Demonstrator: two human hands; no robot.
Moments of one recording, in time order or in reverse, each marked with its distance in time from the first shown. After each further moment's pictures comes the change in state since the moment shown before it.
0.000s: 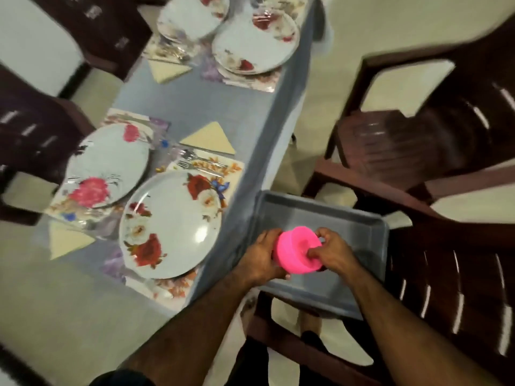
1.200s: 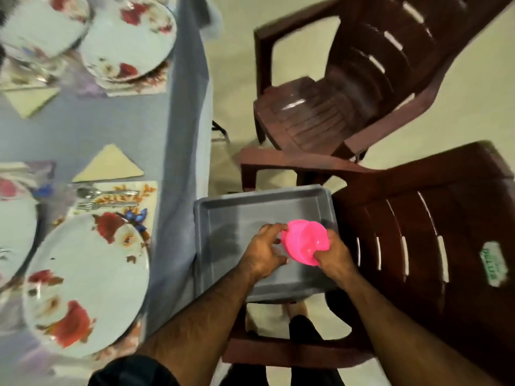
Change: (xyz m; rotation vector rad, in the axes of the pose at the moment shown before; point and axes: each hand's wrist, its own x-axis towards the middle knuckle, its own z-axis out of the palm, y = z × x) left_hand 0.087 0.041 0.114 -0.023 -0.251 0.090; right_hand 0.020 0.174 -0.022 0.200 0.393 0.219
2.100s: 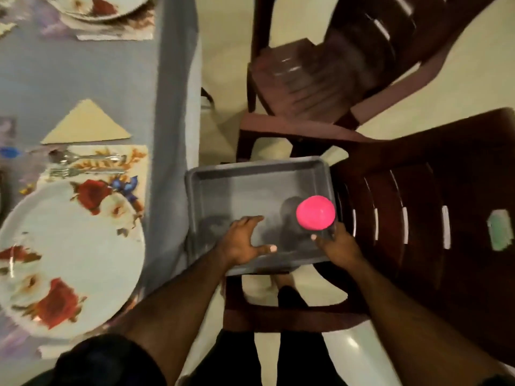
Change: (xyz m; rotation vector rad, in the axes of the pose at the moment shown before) left_hand -0.041 -0.068 -0.042 0.336 -0.148 -0.067; right_hand -0.035 0.012 0.002 -0.230 -0.071 0.106
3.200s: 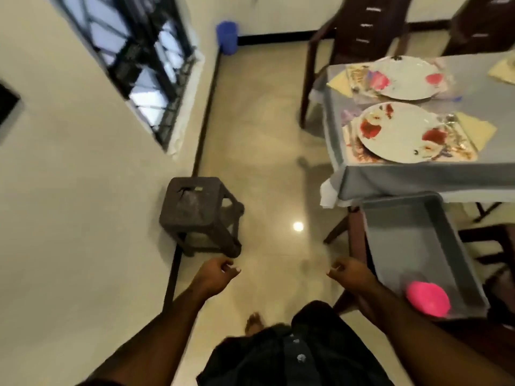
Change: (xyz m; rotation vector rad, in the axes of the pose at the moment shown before) left_hand -0.484 0.228 0.479 -1.192 1.096 -1.156; right_hand -0.231 0.080 0.025 -1.289 -0.692 -1.139
